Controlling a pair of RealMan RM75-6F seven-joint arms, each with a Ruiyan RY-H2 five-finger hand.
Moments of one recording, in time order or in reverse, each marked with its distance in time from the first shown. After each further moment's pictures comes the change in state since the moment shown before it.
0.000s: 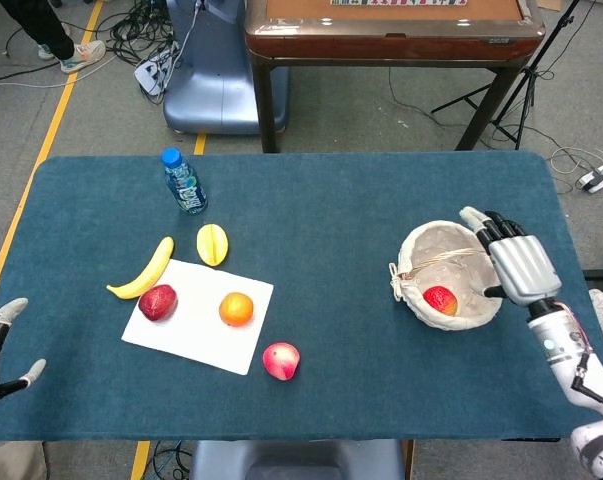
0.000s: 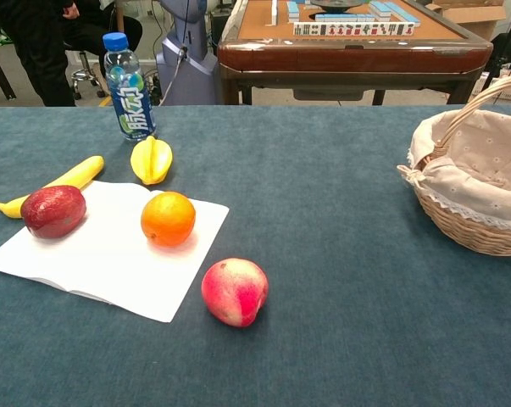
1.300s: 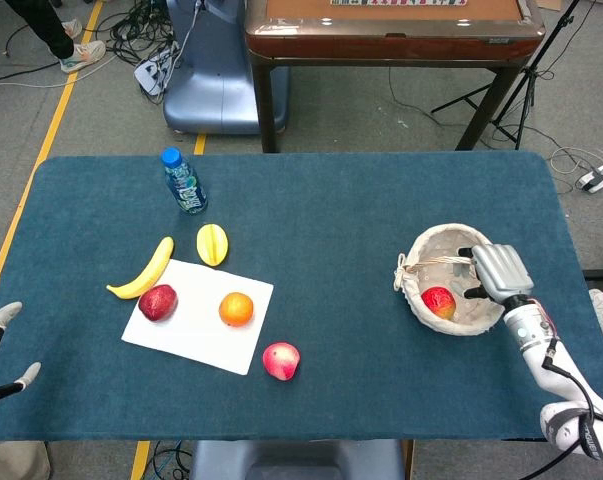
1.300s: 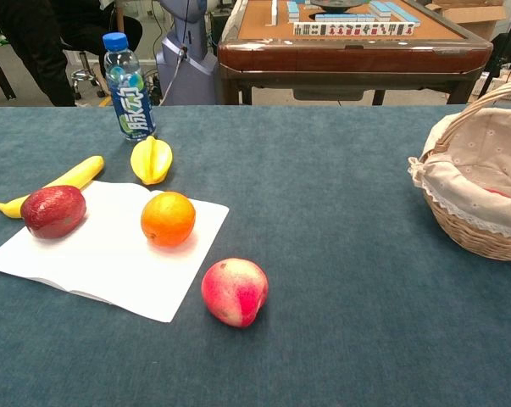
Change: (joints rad) left arm 0.010 -0.011 0.002 0.029 -0.019 -0.010 -0.014; right arm 0.074 -0.115 -0.021 0.077 0.195 -0.130 0.057
